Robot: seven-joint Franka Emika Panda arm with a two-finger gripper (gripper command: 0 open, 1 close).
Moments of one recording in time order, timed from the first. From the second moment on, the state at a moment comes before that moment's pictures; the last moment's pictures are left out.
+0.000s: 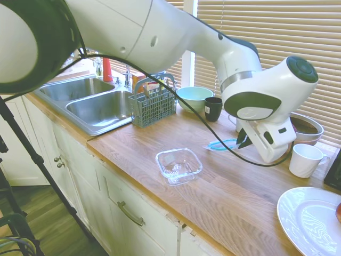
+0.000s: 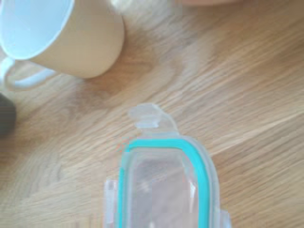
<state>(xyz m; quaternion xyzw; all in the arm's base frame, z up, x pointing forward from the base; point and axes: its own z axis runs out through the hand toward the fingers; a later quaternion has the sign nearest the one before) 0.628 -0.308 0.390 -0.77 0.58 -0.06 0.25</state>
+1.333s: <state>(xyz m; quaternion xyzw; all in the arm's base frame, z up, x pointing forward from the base) 0.437 -0.274 0.480 -0.76 0.58 -0.11 0.27</state>
